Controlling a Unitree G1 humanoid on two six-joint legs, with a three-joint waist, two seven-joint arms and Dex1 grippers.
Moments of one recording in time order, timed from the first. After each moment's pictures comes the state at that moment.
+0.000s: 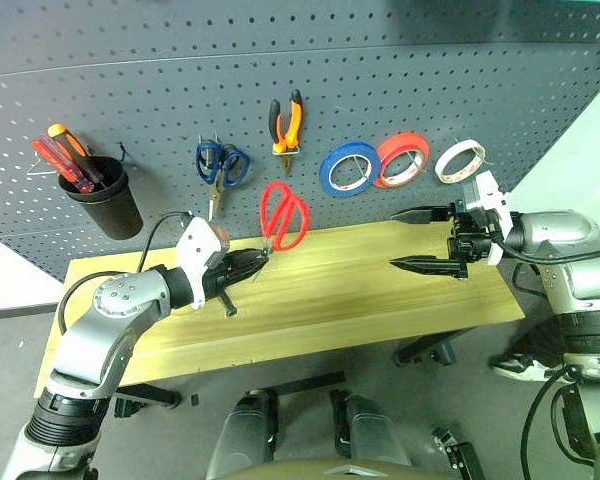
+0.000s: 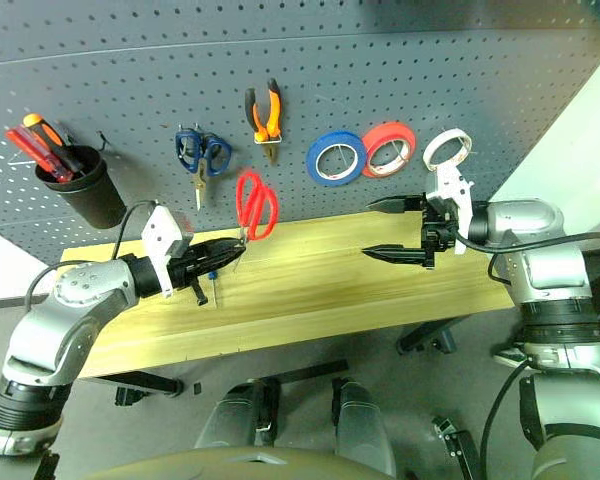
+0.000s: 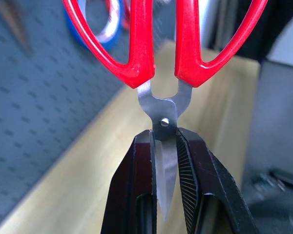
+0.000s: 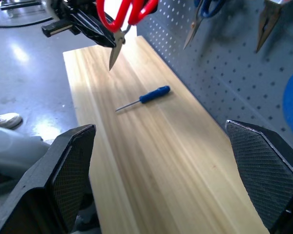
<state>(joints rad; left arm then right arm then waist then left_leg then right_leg) -0.20 0.56 0.02 -0.40 -0.41 0.51 -0.68 -0.56 -0.78 -0.04 0.17 0.44 0.32 1.41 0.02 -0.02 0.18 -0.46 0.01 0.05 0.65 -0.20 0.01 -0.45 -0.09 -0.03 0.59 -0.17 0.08</state>
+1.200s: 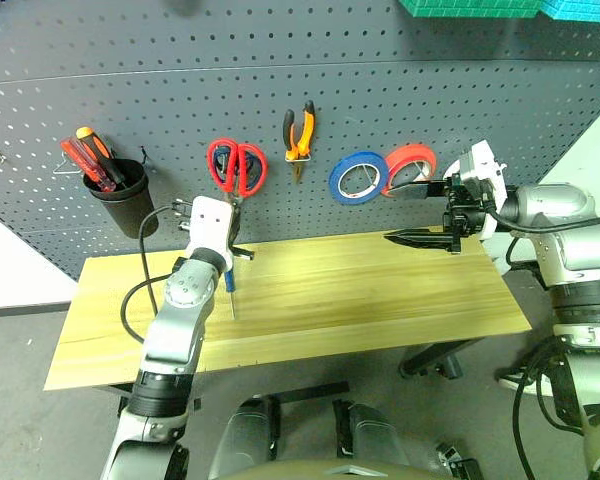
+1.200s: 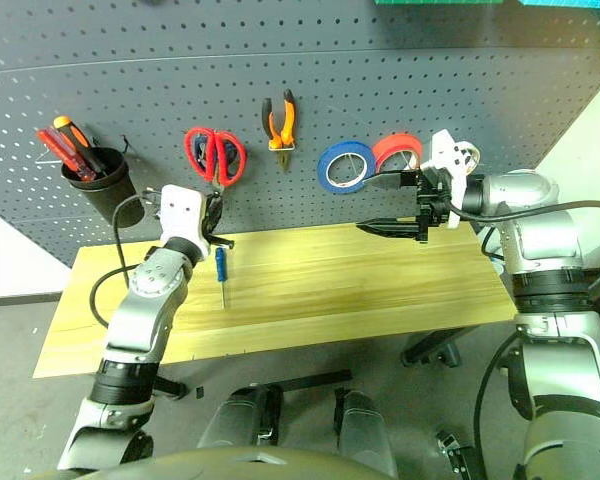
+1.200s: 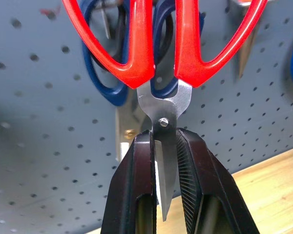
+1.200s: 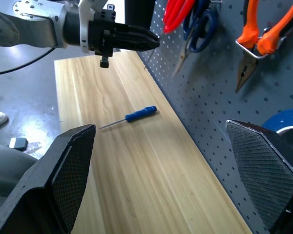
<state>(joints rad) -0.35 0.17 -0.03 -0.12 0.00 0.43 -0.08 -0.72 -0.75 0.00 0.29 0.39 0.31 1.40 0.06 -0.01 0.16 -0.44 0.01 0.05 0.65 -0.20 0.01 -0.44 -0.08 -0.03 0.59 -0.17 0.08</state>
